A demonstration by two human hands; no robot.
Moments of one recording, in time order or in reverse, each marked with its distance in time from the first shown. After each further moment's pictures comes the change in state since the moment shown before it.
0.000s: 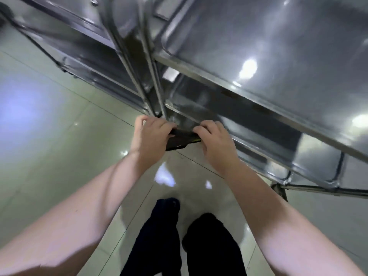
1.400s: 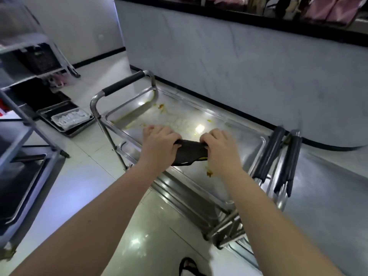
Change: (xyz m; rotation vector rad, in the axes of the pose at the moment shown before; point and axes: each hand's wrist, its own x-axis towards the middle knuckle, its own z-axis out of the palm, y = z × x) left_hand 0.225 -0.414 -0.303 0.064 0.289 -0.164; right_hand 0.513 -0.279 -0.067 -0.129 0.187 -0.055
